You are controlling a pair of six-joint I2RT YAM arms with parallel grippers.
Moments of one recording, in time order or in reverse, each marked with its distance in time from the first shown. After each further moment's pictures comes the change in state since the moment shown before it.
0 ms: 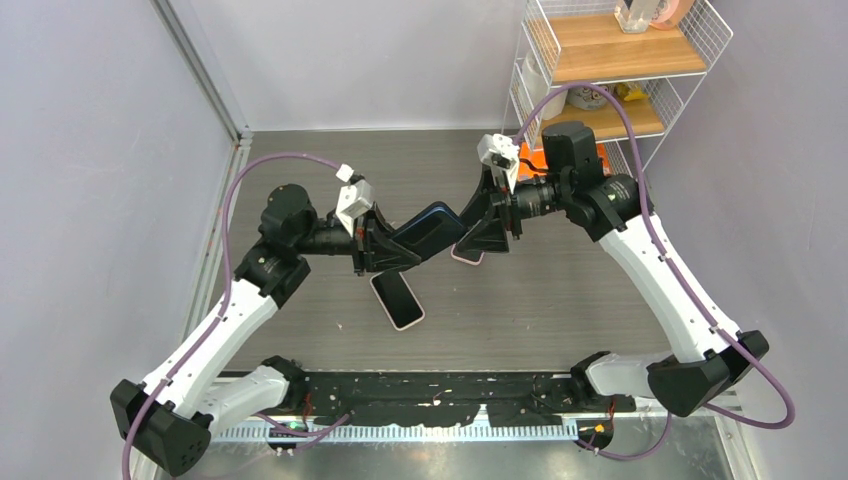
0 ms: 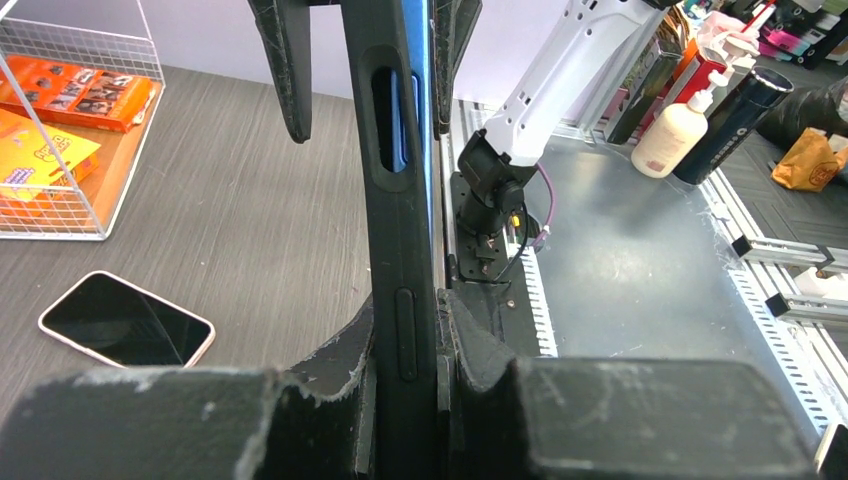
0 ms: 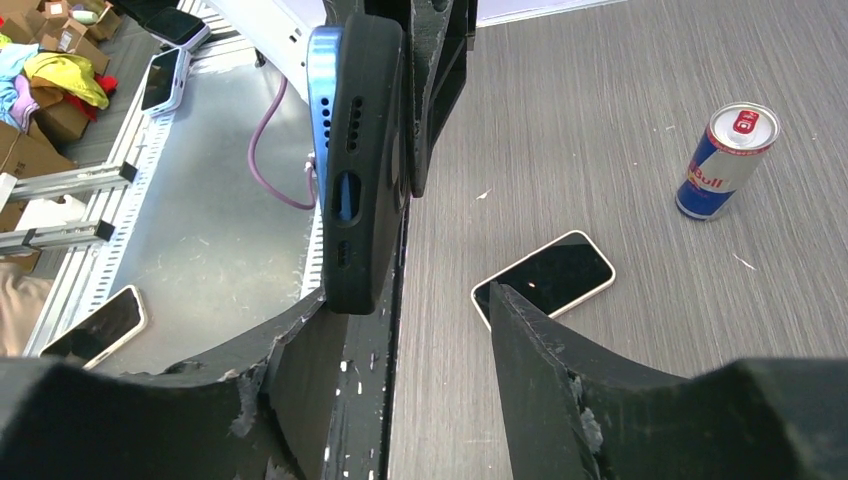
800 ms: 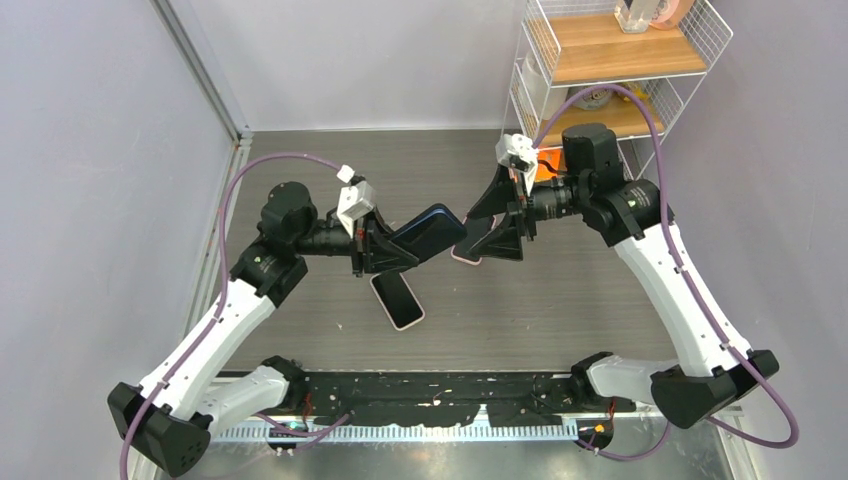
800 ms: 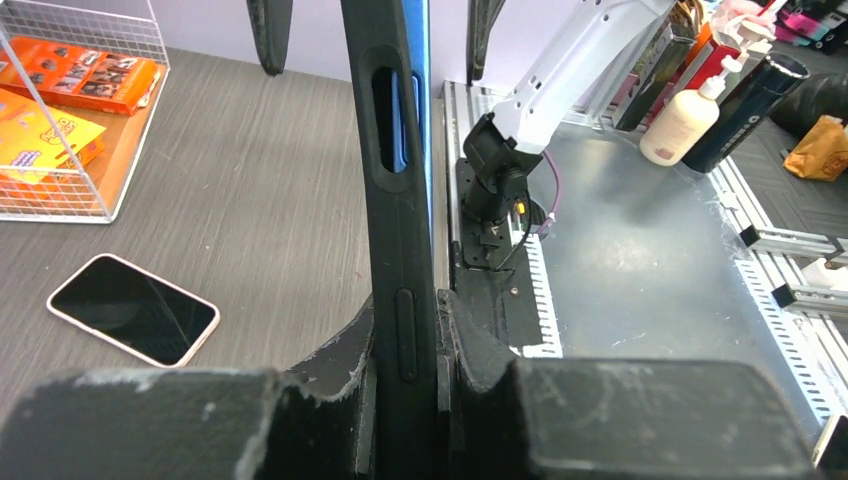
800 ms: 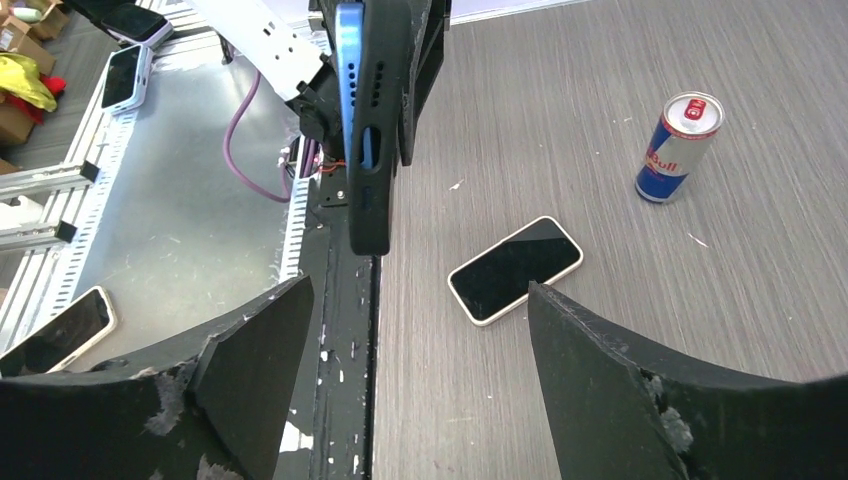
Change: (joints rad) left arm 0.000 -0.005 0.038 -0.128 -0.017 0.079; right arm -0.068 -0.066 -0.002 -0.062 0.014 -0.061
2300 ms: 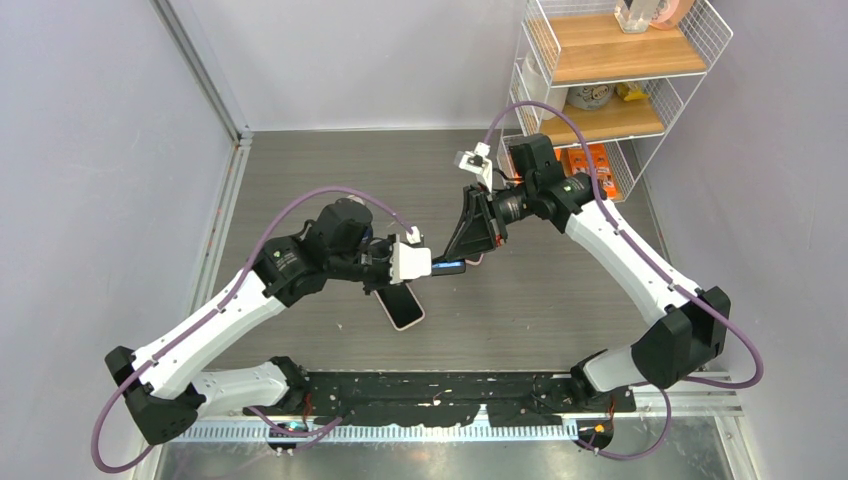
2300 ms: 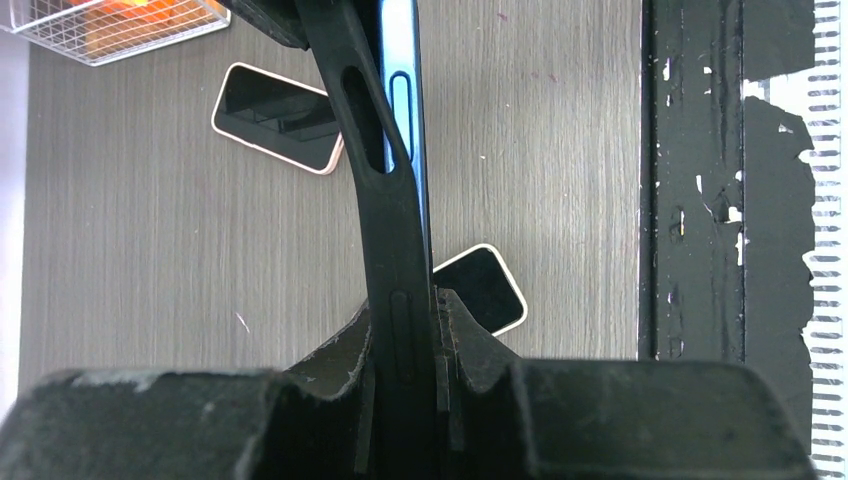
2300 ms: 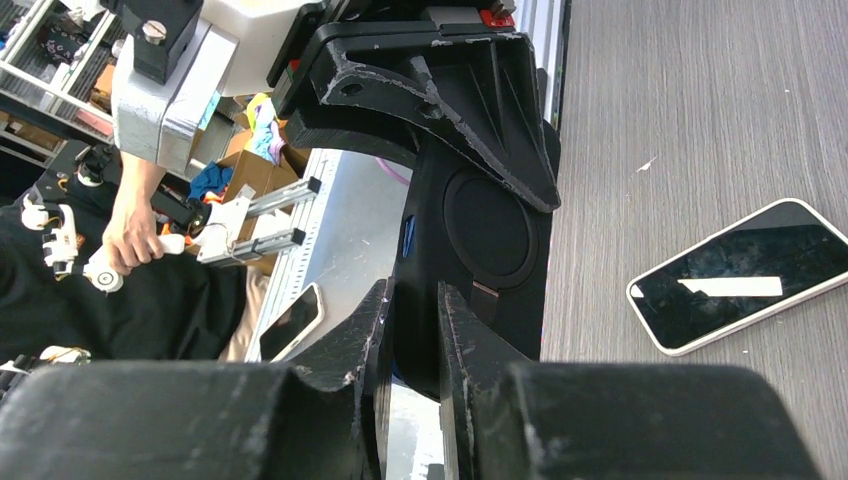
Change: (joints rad) left arm -0.346 0.101 0.214 -0.688 -0.673 0.765; right arm 0.060 0.209 -0.135 0.162 -0.257 0.278
